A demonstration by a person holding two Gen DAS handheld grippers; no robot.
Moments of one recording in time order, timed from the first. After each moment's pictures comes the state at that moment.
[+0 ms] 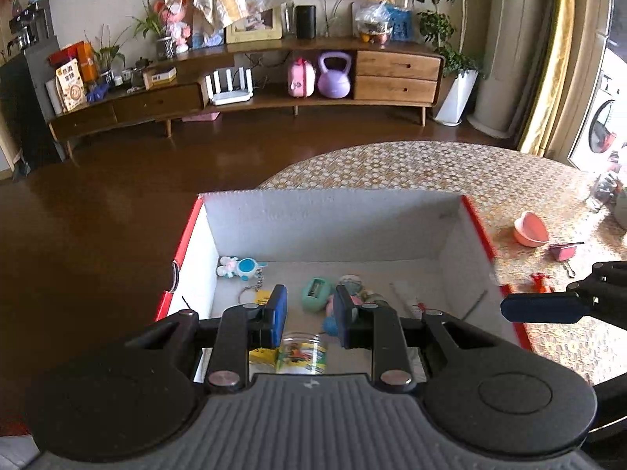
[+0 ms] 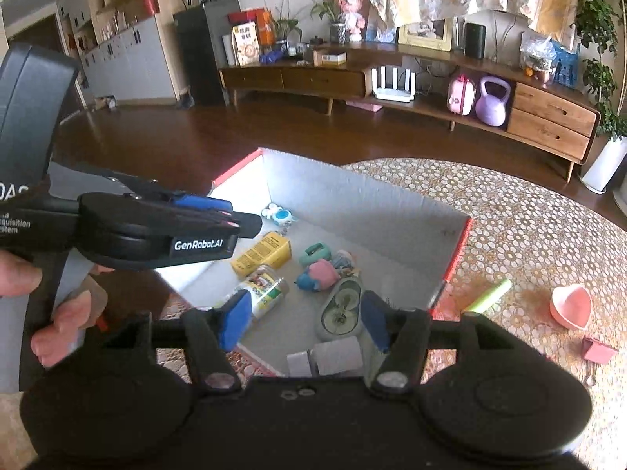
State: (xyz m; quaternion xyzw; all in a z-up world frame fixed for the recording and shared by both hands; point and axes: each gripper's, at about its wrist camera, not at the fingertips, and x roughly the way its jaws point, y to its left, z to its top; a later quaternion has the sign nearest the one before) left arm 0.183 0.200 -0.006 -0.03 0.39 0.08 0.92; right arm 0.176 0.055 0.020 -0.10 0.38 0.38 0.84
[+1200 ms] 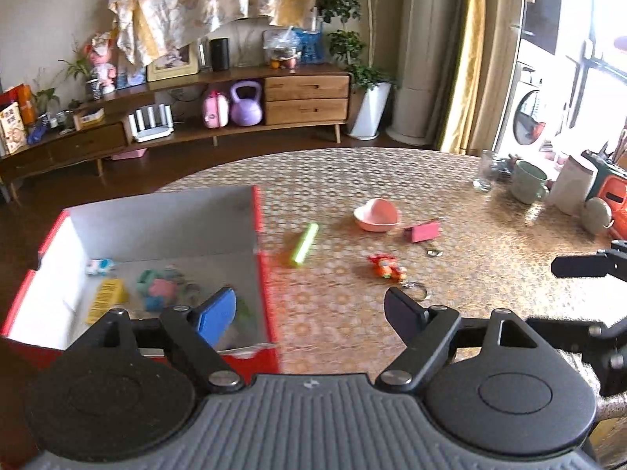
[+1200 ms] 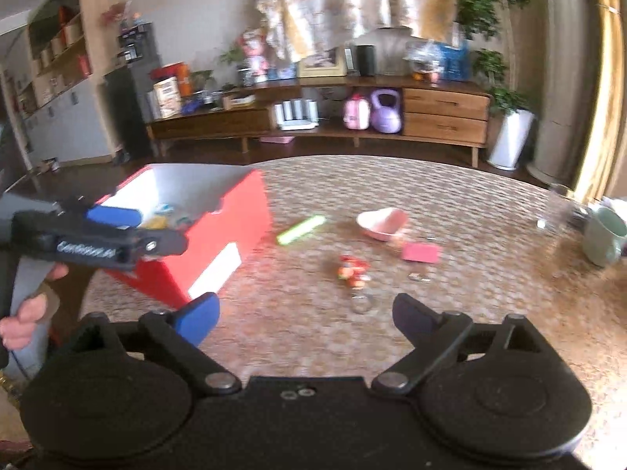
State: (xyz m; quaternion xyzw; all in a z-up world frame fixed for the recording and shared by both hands) left arm 0.141 0.022 -0.009 -0.01 0.34 -0.02 0.94; right arm 0.144 -0.186 0.010 -0.04 0.33 0.28 0.90
